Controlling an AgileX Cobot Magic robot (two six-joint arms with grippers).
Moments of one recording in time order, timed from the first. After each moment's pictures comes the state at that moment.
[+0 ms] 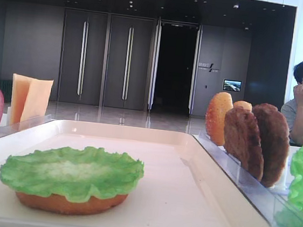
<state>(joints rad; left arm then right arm) 0.09 0.20 -0.58 0.08 1.24 -0.08 0.04 -0.01 -0.50 -0.02 1.13 0.01</state>
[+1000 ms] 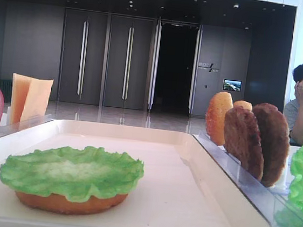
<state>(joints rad) 0.09 1.27 -1.23 -0.06 1.25 0.01 0.04 -0.01 -0.50 -0.02 1.13 0.01</state>
